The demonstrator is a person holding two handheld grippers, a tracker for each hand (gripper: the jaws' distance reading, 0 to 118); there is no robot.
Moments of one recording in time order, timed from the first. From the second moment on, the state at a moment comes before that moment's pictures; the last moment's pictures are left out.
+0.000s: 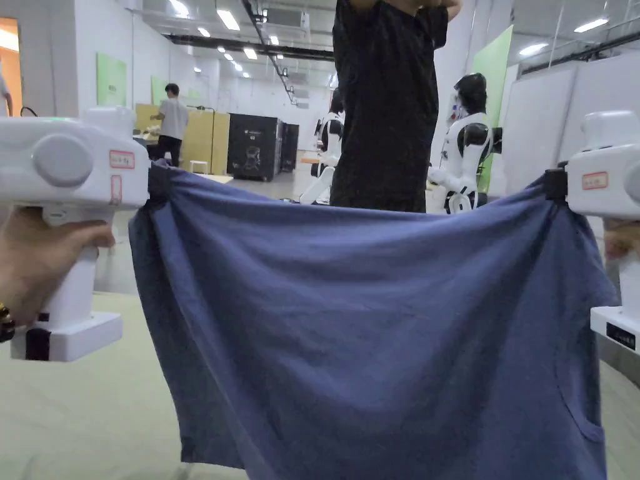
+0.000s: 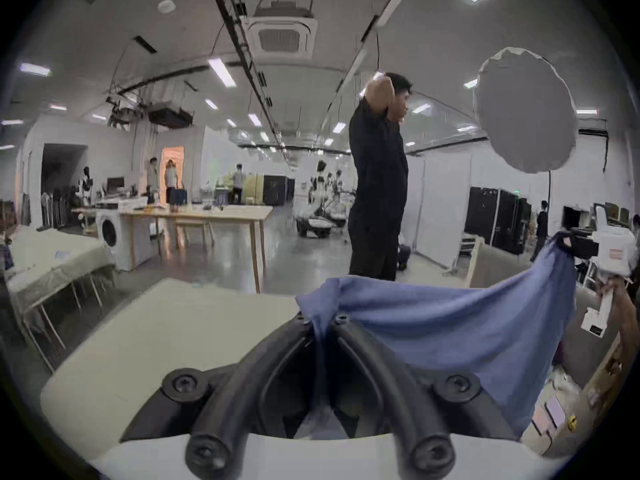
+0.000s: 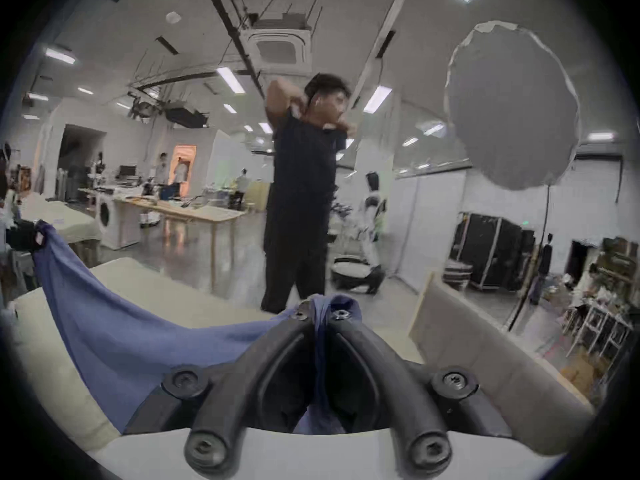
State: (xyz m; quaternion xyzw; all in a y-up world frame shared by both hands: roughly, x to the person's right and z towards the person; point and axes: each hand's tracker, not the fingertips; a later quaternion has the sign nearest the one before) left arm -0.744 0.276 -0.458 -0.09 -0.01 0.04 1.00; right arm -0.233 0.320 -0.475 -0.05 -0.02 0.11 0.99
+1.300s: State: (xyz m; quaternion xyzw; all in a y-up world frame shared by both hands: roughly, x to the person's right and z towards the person) left arm -0.734 0.129 -0.538 -0.17 -0.02 0.03 0.98; right arm -0.174 0.174 -0.517 -0.11 0.08 -0.12 0.98
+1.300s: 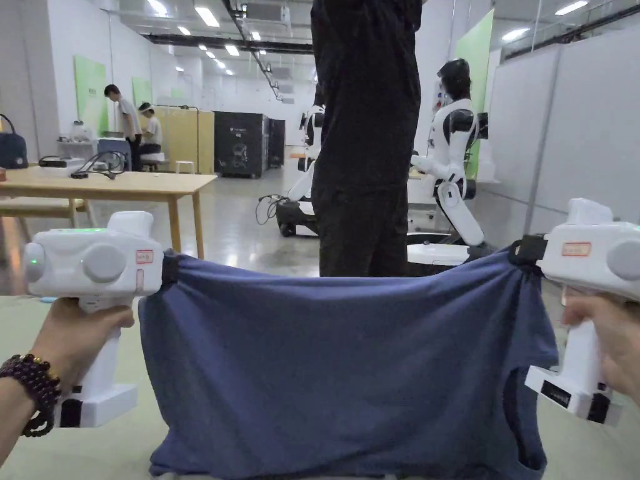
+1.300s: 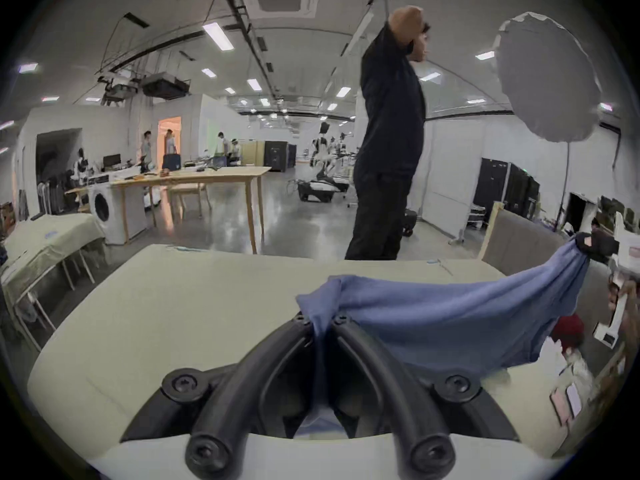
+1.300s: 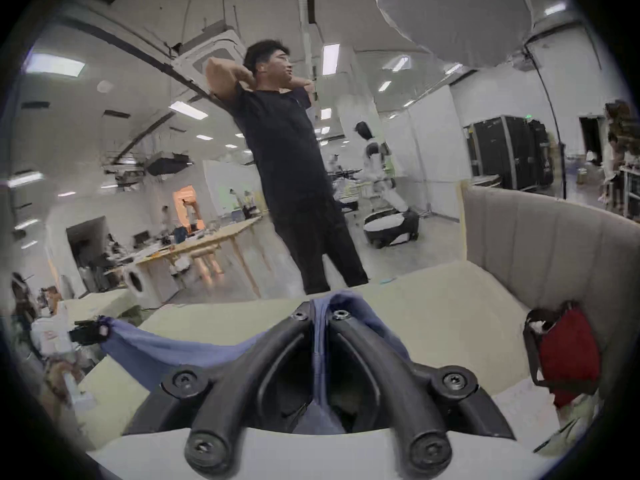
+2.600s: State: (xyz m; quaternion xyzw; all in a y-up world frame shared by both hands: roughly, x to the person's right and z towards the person) left arm -0.781 -0.049 -0.087 -0.27 -0.06 0.17 0.95; right arm -0.125 -0.001 -0.042 -0.25 0.11 -0.16 0.95
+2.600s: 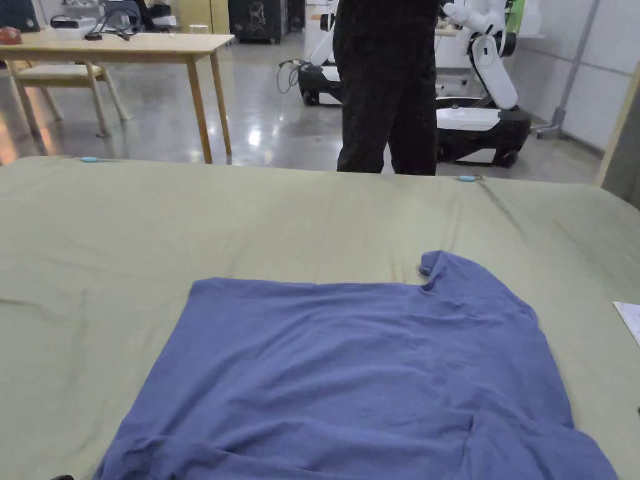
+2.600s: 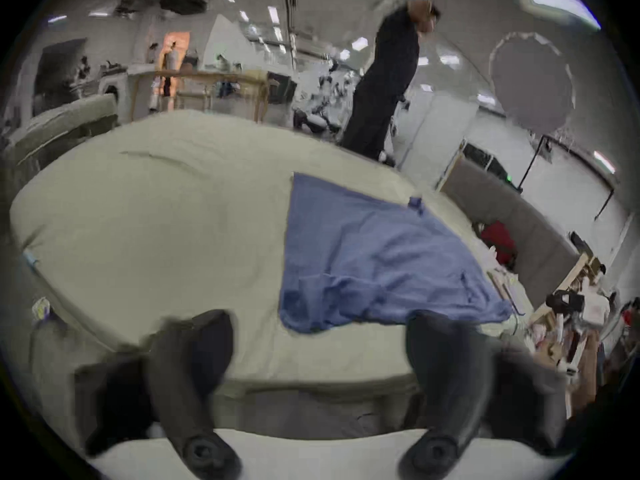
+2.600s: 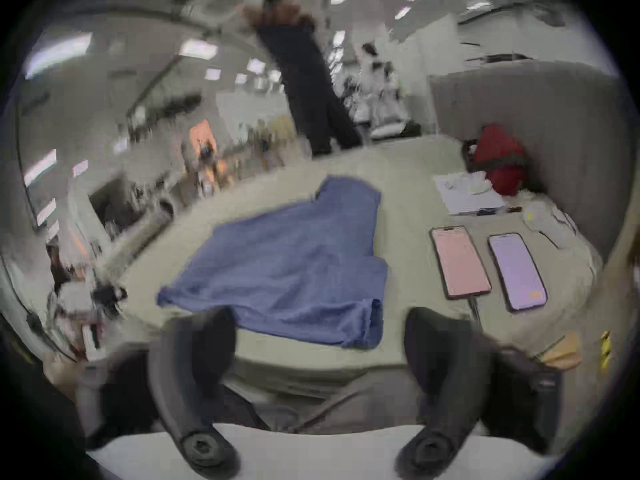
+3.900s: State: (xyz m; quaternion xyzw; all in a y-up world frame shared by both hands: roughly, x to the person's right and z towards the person) left arm -0.742 -0.133 -0.190 -0.36 -0.05 0.08 0.93; right arm -0.145 -0.040 -0.141 -0.34 0.08 0.00 0.94
